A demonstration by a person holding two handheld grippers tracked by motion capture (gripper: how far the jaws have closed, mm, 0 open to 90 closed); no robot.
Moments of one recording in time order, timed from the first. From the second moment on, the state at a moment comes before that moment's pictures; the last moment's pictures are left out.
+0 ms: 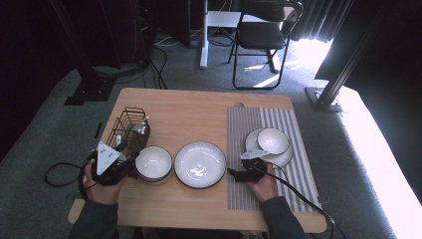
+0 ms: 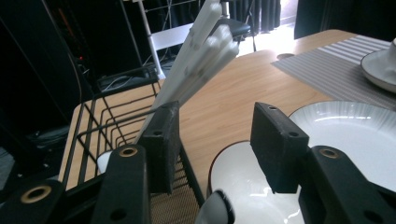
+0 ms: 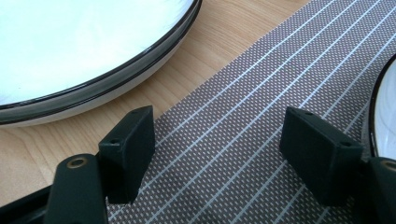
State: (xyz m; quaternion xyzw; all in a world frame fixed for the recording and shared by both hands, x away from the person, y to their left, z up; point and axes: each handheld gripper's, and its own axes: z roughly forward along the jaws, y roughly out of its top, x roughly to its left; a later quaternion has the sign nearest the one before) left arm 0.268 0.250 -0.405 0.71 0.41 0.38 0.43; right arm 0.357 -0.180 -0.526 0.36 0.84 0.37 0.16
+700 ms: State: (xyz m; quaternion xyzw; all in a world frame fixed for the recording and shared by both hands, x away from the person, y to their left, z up) left arm 0.268 0.258 -0.420 0.70 0.45 0.39 0.40; right arm 0.357 -0.180 -0.526 0.36 0.84 0.37 0.16
